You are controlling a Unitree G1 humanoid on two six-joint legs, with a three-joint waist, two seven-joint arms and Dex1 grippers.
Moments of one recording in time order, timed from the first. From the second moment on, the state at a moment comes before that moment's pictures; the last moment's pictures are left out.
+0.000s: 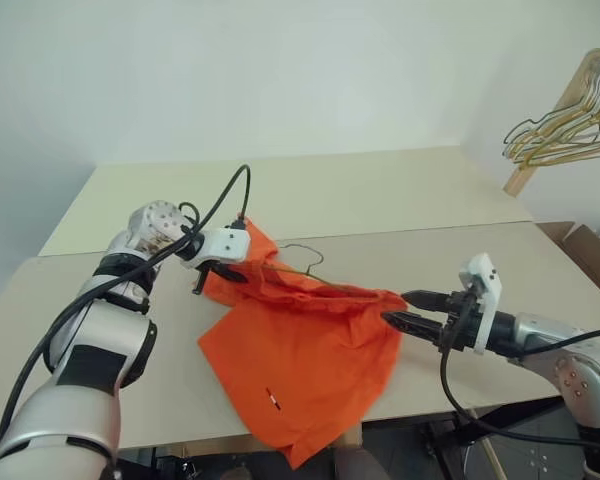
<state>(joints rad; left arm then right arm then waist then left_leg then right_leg) -1.13 0.56 -0.39 1.18 0.23 -0.48 -1.42 -0.12 -0.74 -0.21 -0.36 0.79 0.88 0.78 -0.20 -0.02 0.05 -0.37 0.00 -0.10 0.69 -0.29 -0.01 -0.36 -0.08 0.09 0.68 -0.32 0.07</state>
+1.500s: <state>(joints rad) -1.13 0.53 -0.33 1.17 0.23 -0.49 -1.46 -0.88 -0.60 0.45 -0.19 0.44 1.04 0.85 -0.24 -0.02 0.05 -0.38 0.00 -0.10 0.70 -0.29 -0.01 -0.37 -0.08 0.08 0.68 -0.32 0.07</state>
